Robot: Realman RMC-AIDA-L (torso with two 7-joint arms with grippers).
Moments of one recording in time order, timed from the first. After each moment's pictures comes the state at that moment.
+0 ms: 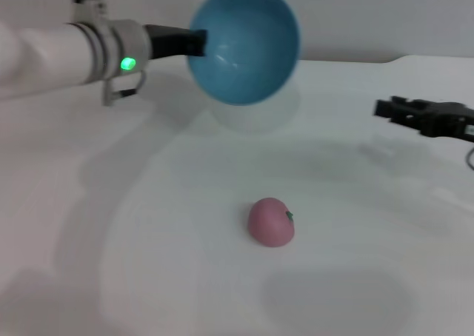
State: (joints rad) left arm -0.60 -2.05 1.51 0.85 1.97 0.47 -2.36; right arm 0.54 2.07 -0.72 -0.63 -1.91 -1.31 1.75
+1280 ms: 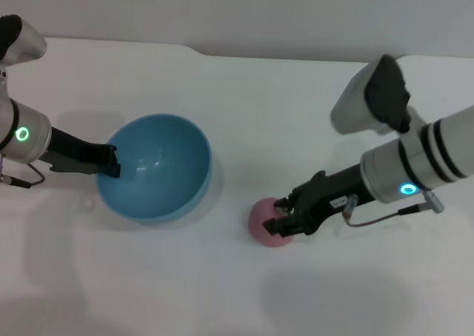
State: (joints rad) left arm -0.51 -2.05 1.07 1.02 2.57 1.32 -2.79; right arm 0.77 2.08 -1.55 -0.62 -1.97 -1.13 1.99
